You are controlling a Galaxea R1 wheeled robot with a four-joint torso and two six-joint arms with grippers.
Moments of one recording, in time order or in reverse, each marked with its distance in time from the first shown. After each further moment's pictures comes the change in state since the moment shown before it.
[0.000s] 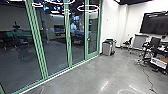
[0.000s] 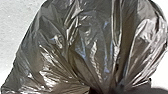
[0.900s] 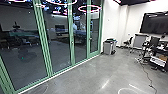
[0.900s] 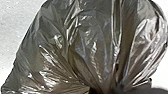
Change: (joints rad) left arm 0.000 0.000 0.000 0.000 0.000 0.000; right arm 0.000 0.000 0.000 0.000 0.000 0.000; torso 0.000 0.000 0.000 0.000
